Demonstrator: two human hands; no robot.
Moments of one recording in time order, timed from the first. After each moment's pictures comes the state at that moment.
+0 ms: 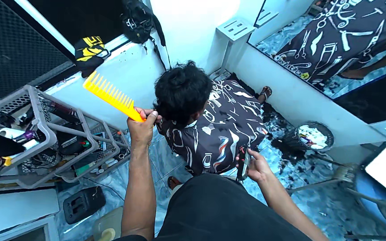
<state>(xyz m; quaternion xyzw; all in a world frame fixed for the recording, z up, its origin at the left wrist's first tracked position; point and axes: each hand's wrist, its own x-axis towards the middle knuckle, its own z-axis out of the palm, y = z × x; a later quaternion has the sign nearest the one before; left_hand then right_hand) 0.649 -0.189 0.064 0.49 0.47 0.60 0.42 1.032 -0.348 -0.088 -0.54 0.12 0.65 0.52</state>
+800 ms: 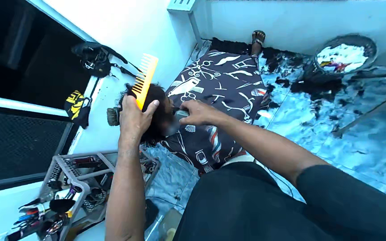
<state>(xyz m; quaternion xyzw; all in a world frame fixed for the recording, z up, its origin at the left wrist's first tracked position) 0.791 -0.108 0.142 0.79 0.61 0.04 0.05 0.993 -0.175 0.017 -0.57 -0.62 0.45 0.29</state>
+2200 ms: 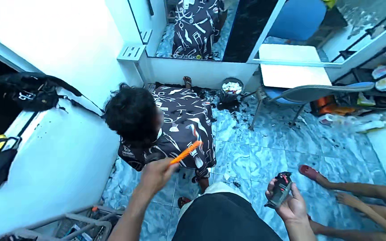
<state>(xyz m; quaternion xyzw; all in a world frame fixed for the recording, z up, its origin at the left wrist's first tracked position) 0.632 -0.214 0.042 0.95 0.16 0.07 0.27 0.834 -0.668 -0.075 -0.36 0.25 0.26 0.86</state>
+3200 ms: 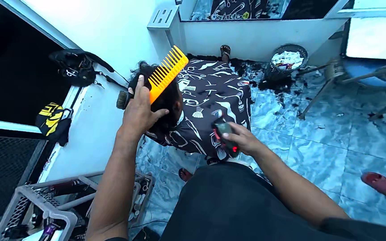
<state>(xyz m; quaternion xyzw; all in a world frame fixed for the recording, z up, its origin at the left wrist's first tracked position) 0.700 -0.082 0.126 0.94 0.32 0.04 0.05 0.898 -0.371 -0.035 -0.54 -0.28 0.55 0.58</state>
